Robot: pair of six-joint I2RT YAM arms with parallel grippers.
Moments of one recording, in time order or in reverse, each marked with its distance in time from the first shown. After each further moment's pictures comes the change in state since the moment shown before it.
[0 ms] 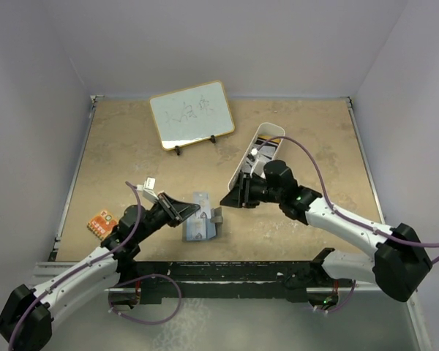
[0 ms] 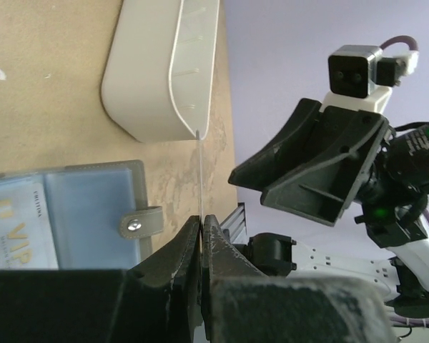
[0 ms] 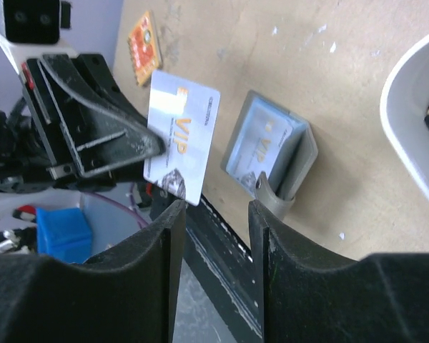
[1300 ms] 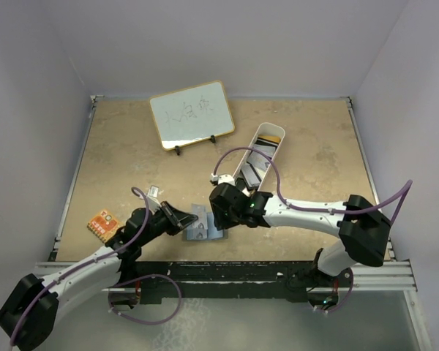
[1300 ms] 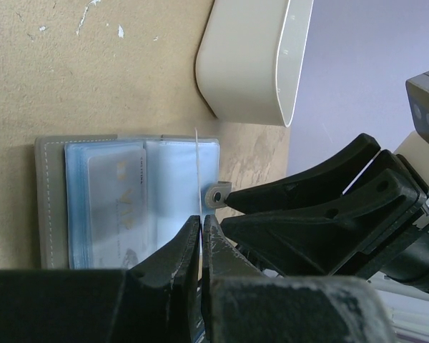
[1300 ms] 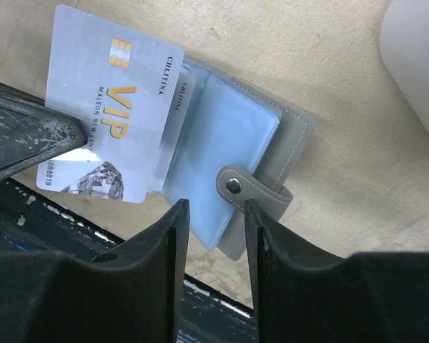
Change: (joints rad) left arm 0.000 0.075 -0.095 -0.019 -0.018 0.015; right arm 0.415 0.333 0.284 -0.448 0.626 -0.105
